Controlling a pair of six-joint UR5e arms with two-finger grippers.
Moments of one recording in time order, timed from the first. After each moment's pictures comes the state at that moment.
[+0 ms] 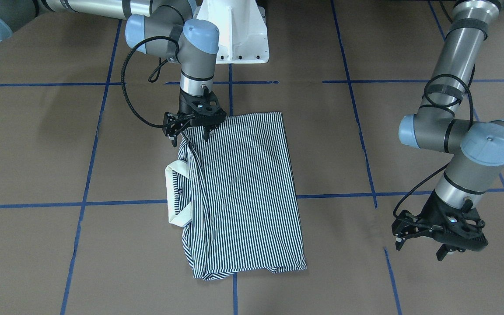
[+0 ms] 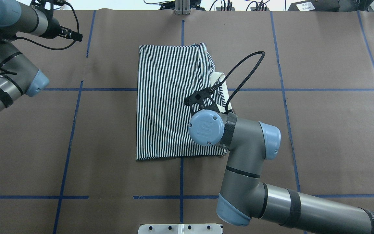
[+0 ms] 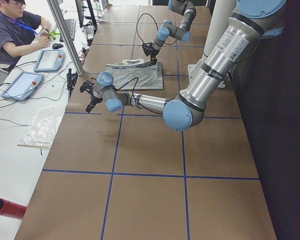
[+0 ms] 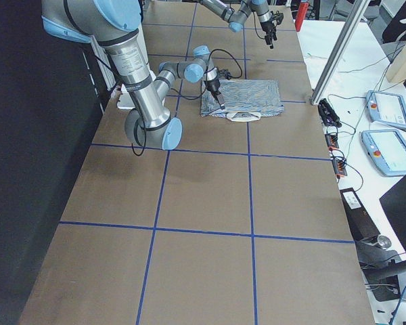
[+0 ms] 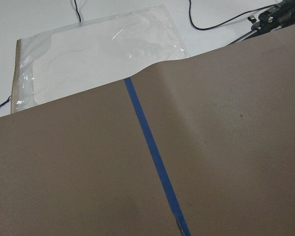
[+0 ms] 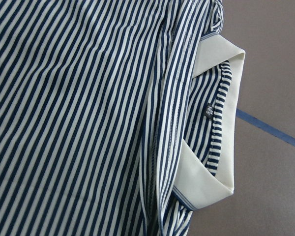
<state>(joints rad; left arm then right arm) -1.03 -2.16 -1.08 -2.43 -1.90 -0.60 0.38 -0.91 1.65 -1.68 1.42 0.89</state>
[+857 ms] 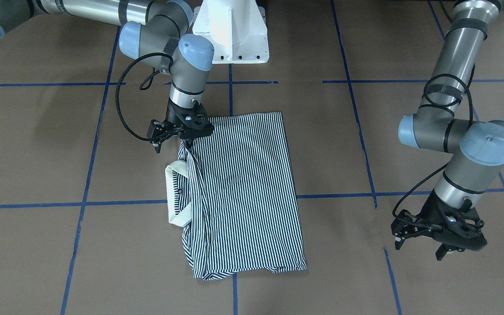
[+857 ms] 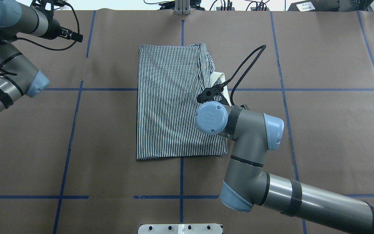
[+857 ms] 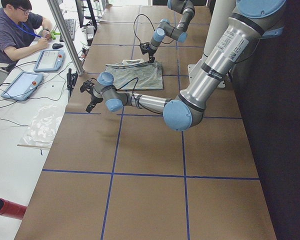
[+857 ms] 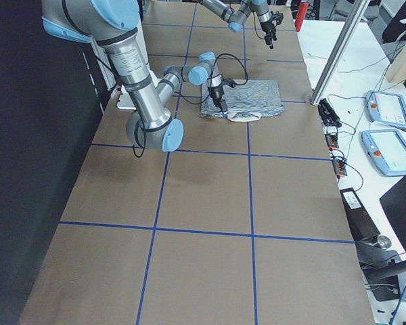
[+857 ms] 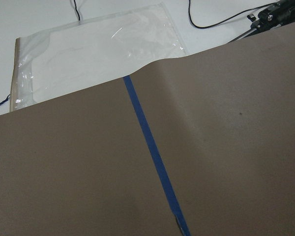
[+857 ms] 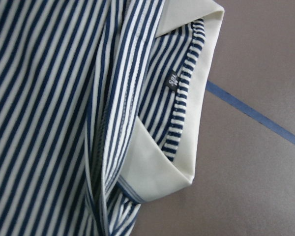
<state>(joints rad) -1.02 -2.16 -1.09 -2.43 -1.90 -0.60 0.44 -0.93 1.64 -1.80 1.44 0.81</state>
